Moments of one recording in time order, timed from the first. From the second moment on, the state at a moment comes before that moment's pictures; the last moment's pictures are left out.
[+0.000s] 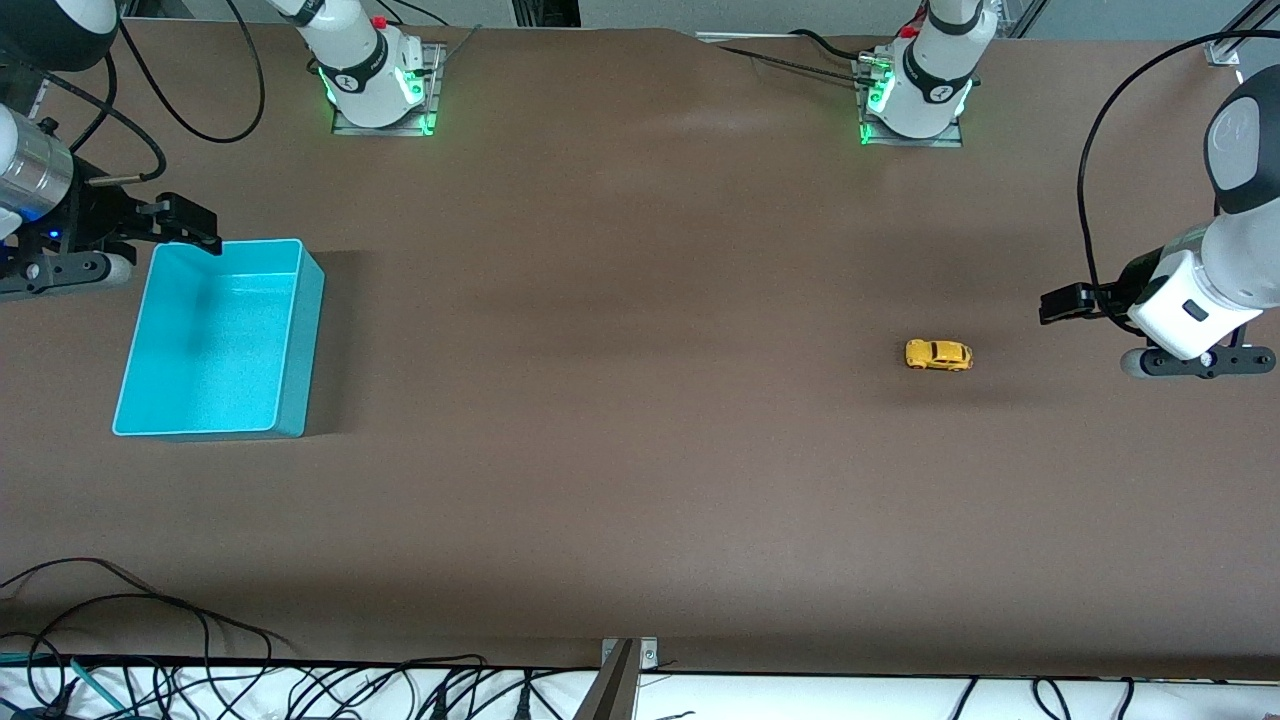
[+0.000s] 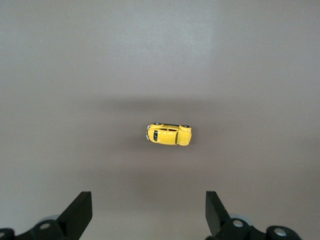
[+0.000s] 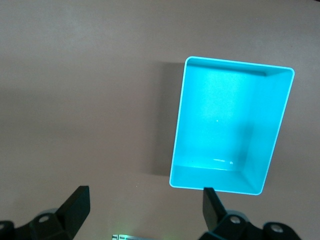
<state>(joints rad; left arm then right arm) 0.01 0.19 0.01 -1.62 0.00 1.62 -0.03 0.07 0.06 -0.02 -1.59 -0.01 1.54 -0.10</state>
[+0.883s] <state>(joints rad) 0.01 0.19 0.01 -1.62 0.00 1.61 -0.03 0.07 0.06 -0.03 -1.59 -0.01 1.54 -0.10</state>
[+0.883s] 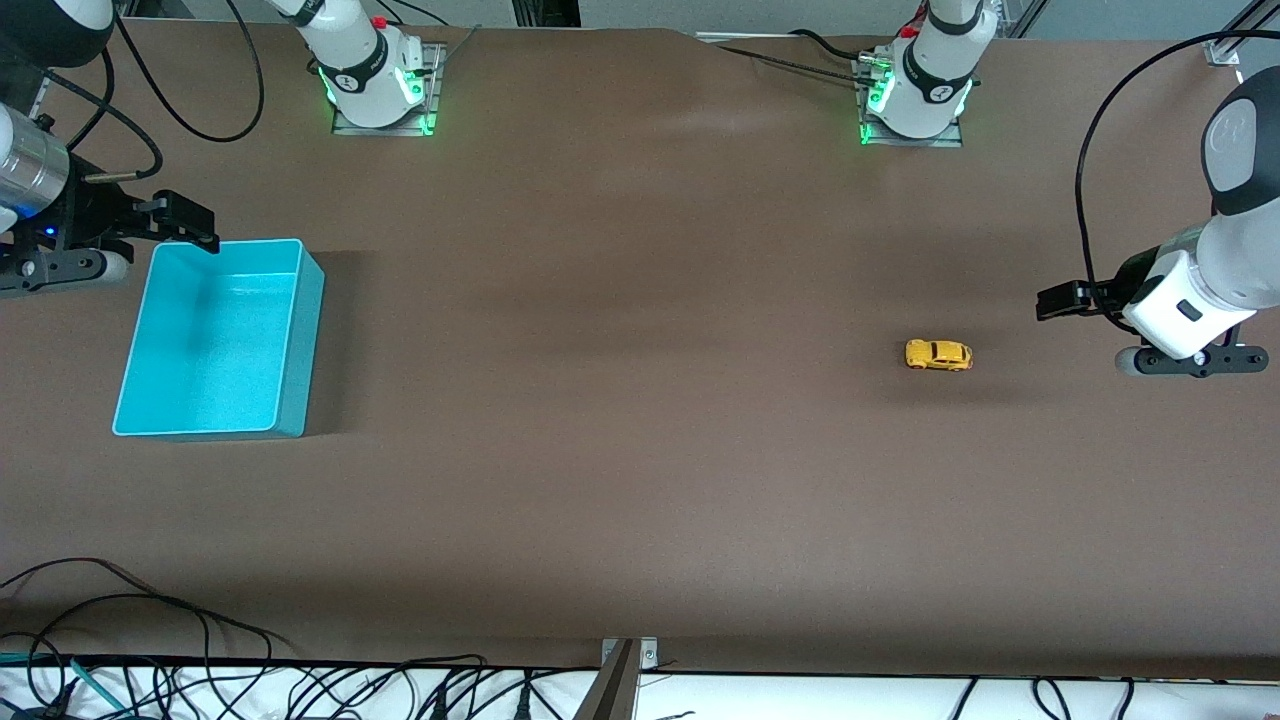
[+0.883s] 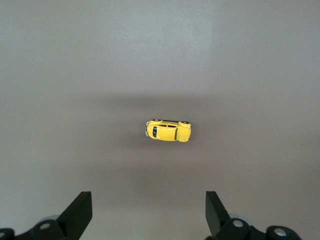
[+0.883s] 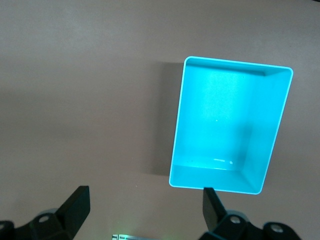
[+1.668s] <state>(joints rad) 0.01 0.20 0.01 -1.62 -0.03 1.61 -0.06 0.07 0.06 -0.03 -1.59 -0.01 1.54 -0.10</state>
